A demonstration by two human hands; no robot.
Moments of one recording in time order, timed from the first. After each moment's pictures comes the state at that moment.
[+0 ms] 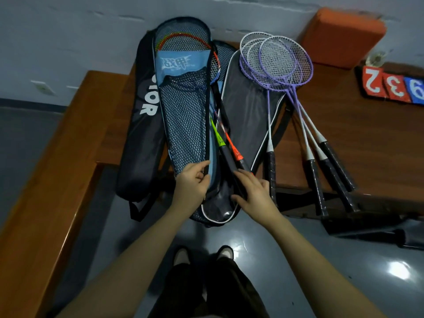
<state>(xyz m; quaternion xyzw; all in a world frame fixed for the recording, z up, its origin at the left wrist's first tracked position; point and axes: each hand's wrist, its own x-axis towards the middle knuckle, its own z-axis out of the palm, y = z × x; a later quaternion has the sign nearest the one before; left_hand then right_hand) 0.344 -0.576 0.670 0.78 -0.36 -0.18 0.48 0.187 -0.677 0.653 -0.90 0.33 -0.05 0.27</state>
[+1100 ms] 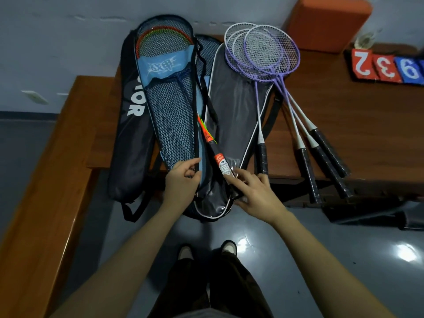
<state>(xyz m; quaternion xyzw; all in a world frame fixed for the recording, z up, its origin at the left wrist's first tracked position) 0.335 -0.580 0.682 0.81 -0.30 -0.22 0.45 0.155 -0.686 0.643 -0.96 0.23 -0.04 0.18</state>
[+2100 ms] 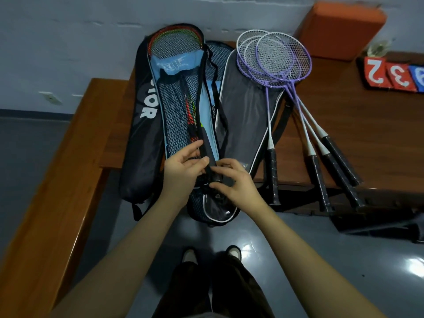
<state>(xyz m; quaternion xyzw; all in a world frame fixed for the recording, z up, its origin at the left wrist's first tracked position) 0.349 -0.579 0.730 0.66 -0.16 -0.35 0.64 0.228 -0.663 0.677 -0.81 0.27 -0.20 0.48</state>
